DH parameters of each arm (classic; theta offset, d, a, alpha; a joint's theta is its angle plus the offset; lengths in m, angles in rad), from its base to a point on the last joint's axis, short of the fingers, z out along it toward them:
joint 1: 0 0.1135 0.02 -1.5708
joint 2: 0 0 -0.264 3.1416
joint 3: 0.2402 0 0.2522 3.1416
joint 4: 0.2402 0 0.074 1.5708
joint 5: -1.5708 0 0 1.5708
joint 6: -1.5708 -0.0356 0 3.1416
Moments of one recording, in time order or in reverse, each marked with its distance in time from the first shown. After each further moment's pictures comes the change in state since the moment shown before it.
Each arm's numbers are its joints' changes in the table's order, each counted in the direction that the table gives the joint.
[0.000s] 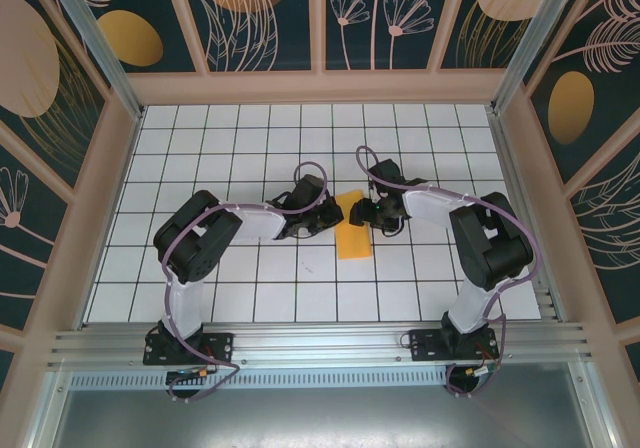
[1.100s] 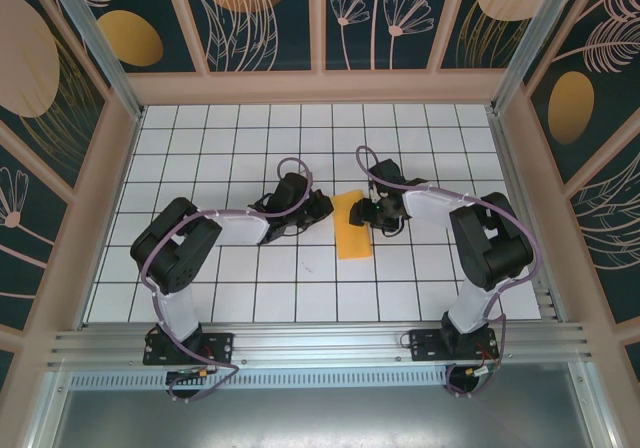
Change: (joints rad) left arm 0.048 -0.139 -0.134 -0.137 0.023 0.001; right arm -0.001 -0.004 0.000 0.000 0.003 0.003
